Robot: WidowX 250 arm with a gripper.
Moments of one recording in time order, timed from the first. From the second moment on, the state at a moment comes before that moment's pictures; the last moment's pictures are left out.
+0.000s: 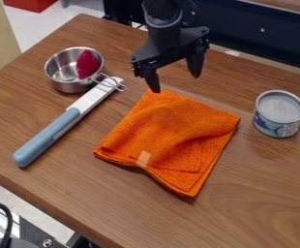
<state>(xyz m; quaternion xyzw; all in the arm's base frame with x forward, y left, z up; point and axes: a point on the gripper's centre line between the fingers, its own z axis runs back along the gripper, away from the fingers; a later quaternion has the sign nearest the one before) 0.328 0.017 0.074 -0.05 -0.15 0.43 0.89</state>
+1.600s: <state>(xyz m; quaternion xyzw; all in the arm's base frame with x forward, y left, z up) 0.429 -0.122 0.057 -0.04 -0.25 -0.05 0.97</state>
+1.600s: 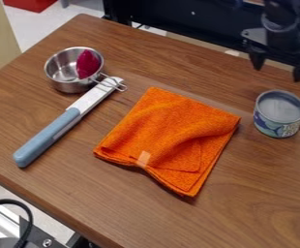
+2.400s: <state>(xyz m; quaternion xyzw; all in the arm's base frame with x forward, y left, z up) 0.412 -0.141 0.035 -0.02 -0.26 -0.07 0.96</state>
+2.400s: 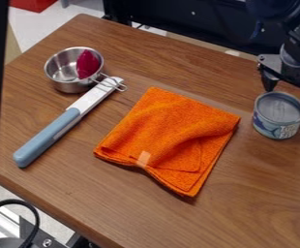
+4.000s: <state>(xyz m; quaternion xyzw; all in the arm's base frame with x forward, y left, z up) 0.314 -0.136 0.022 -0.01 -0.21 -0.04 0.98</state>
